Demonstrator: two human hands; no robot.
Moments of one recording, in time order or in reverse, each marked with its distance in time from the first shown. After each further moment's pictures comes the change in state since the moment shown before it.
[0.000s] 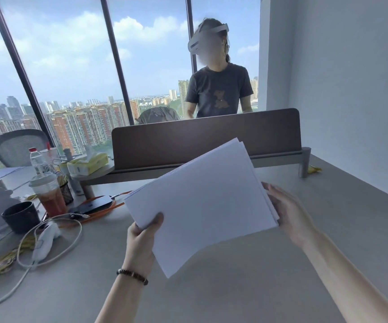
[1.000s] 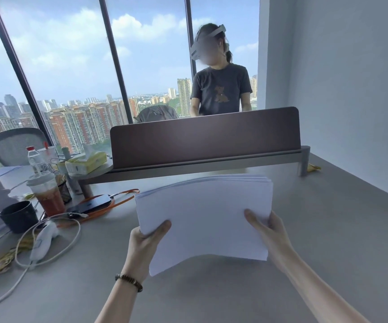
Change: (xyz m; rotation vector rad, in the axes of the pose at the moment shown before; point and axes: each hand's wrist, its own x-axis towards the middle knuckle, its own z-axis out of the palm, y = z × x) left_hand -0.004 -0.011 -0.014 0.214 -0.118 0.054; right_hand -0.013 0.067 0.024 -0.047 0.169 -0.072
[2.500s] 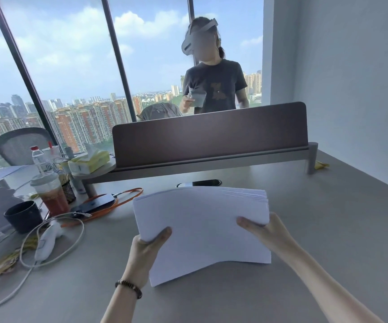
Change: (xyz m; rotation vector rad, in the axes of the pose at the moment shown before) left_hand 0.007 -0.020 -0.018 0.072 0.000 -0.082; right_hand 0.009 -0.016 0.007 -0.419 -0.171 0.054
